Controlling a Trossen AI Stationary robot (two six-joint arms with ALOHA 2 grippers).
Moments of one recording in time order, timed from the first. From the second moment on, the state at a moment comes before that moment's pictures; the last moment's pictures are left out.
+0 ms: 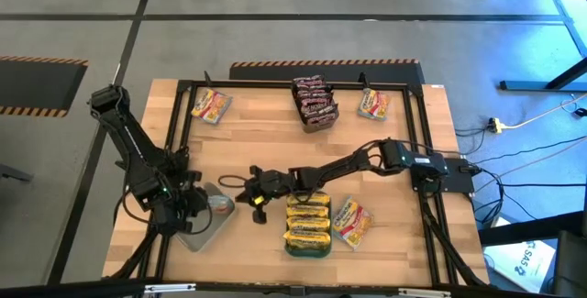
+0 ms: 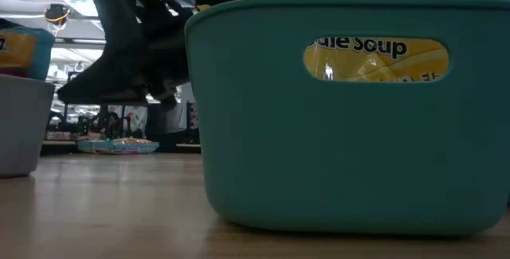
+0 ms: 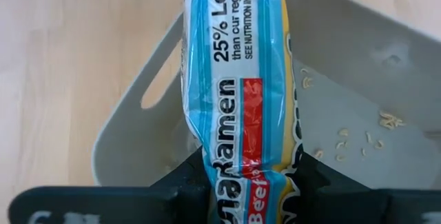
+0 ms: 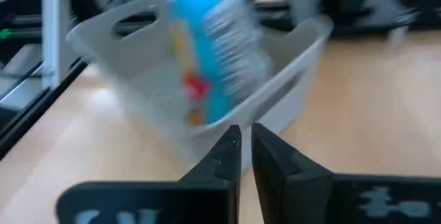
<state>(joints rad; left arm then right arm) -1.03 1.07 0.61 -0.83 -0.47 -0.91 0.16 2.41 1.69 0.35 -0.07 0.11</state>
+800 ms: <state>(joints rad) -1.03 1.07 0.61 -0.82 -0.51 -0.63 0.23 2.38 1.69 0.32 -0.23 0.05</state>
